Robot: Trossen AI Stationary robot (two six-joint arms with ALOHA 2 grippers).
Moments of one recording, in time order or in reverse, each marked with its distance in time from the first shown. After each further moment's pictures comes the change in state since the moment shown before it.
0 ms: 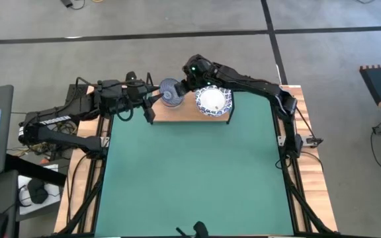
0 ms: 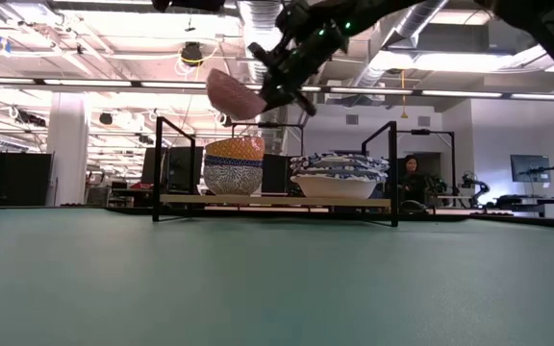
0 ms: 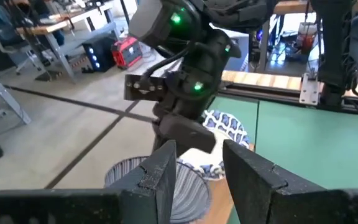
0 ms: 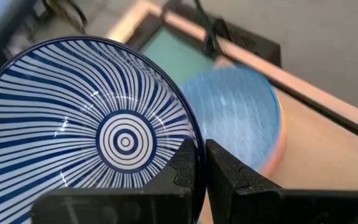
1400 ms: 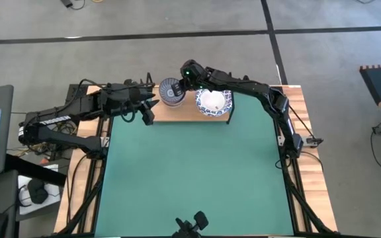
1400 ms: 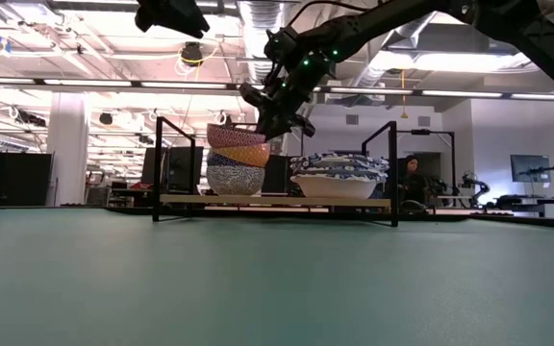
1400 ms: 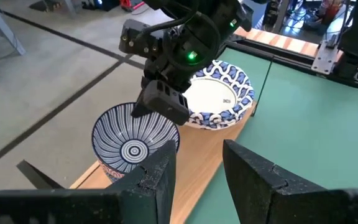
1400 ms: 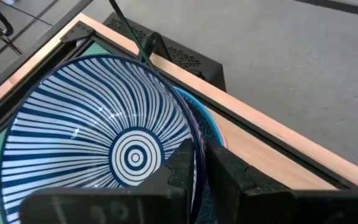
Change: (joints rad) left arm 0.000 0.000 0.000 -0.221 -0.029 -0.226; right arm -0.012 0.111 0.001 0.077 0.234 -0.077
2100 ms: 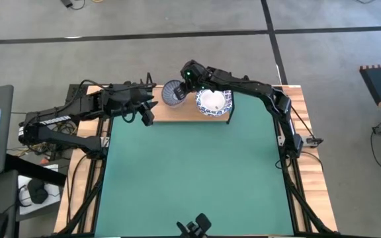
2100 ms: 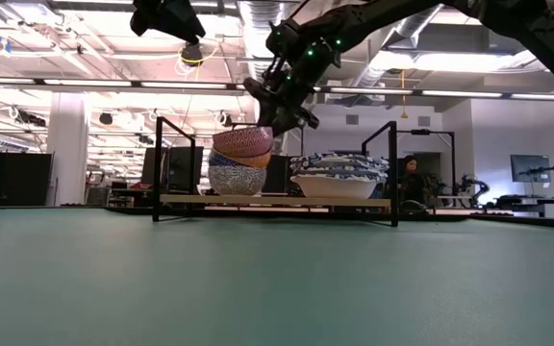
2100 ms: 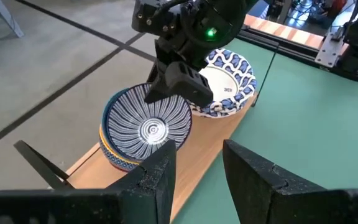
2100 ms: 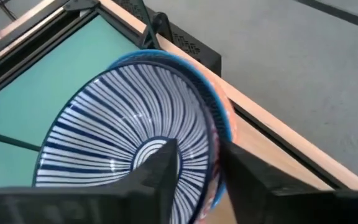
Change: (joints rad) left arm -0.001 0.000 0.000 -0.052 0.001 -0.057; right arm 0.009 -0.036 0.000 -0.096 0.003 -0.110
